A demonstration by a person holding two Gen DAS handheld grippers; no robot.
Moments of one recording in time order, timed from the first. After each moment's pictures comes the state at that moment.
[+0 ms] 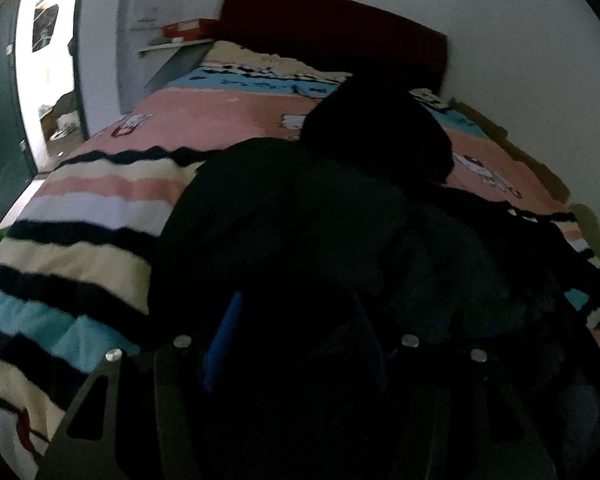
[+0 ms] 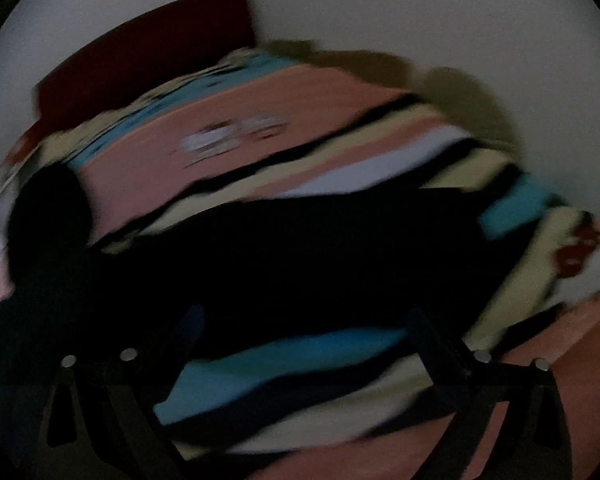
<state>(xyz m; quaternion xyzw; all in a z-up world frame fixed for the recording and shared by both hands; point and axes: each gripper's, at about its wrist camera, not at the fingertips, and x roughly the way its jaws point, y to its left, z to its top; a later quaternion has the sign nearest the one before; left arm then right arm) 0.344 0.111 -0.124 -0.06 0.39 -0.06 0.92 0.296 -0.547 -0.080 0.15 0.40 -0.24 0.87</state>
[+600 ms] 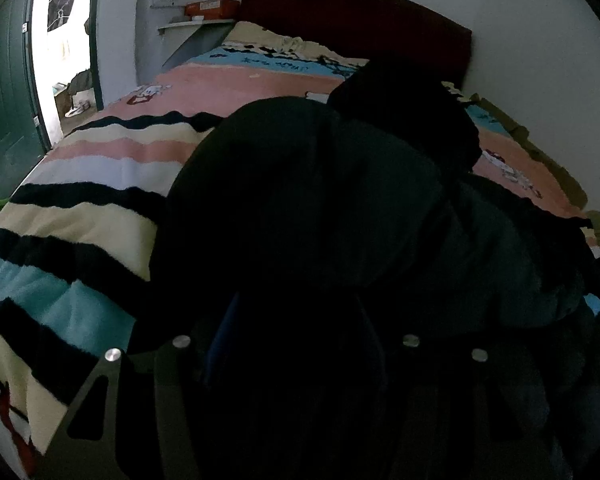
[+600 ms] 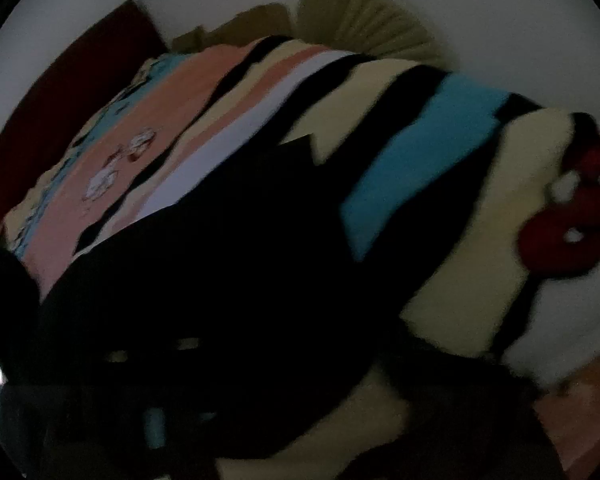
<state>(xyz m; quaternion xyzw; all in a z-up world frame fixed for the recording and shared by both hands) 0.348 0.116 -0.151 -0.08 0.41 -0.03 0.91 0.293 -0.681 -0.147 0.27 0.42 -0.27 0.82</state>
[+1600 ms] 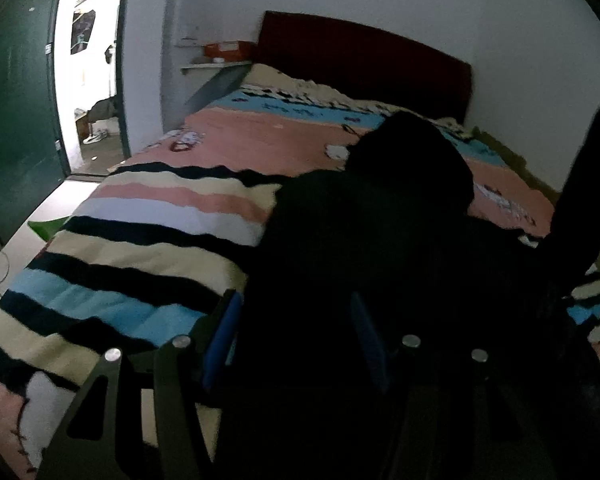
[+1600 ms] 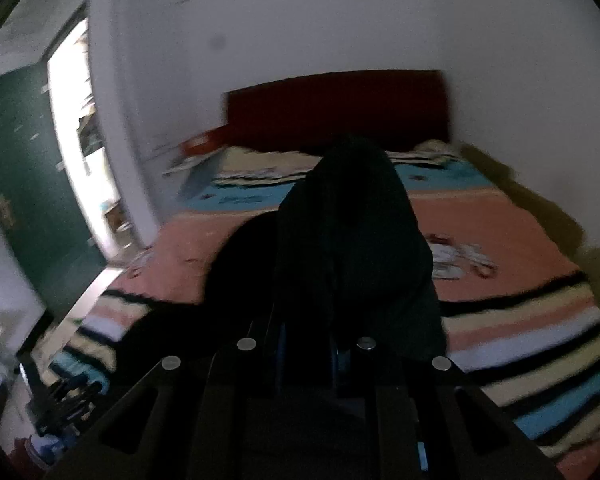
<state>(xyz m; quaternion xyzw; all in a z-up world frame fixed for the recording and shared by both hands) 0.291 0.168 -0.087 -0.08 0.35 -0.01 0.94 0.357 -0.266 0.099 0.04 0.29 0.08 0.95</state>
